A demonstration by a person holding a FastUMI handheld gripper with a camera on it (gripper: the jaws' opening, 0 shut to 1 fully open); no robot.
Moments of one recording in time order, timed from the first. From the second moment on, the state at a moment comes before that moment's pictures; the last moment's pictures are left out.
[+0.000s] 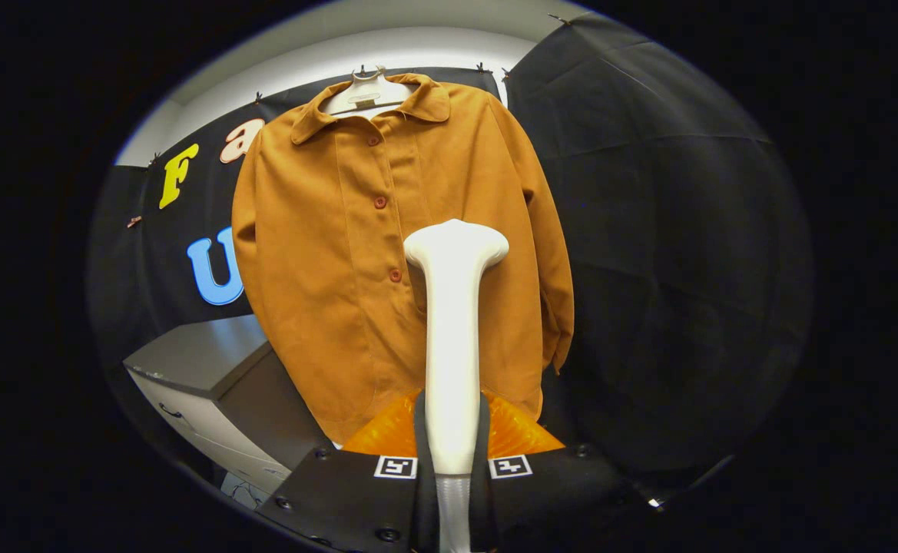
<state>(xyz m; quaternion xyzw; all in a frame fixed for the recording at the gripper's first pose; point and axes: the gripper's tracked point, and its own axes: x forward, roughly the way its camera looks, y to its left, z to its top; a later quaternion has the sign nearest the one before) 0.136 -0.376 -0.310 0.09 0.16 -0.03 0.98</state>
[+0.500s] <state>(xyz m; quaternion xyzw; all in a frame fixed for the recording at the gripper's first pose) 0.087 -0.372 -0.341 0.10 0.19 -0.04 0.98</state>
